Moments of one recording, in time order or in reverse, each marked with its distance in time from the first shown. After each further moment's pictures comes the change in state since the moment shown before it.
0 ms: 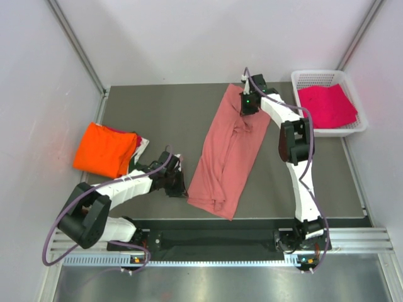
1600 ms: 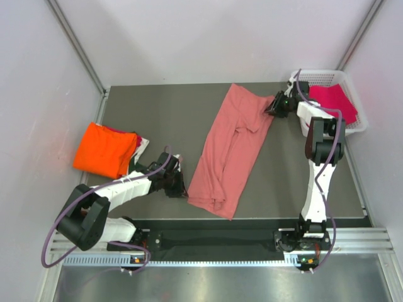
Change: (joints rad) left arm 0.003 -0.017 -0.019 0.017 0.002 -0.008; right arm -0.309 -0.142 -0.368 0.325 -0.317 0.299
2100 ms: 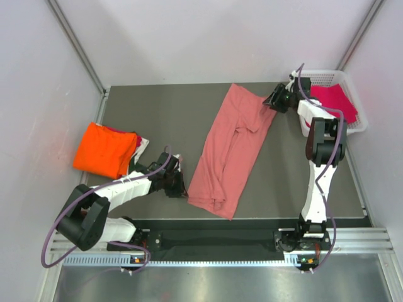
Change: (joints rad) left arm 0.000 -0.002 0.000 0.000 -0.003 -0.001; right arm 0.000 -0.054 -0.031 0.082 -0.002 0.048
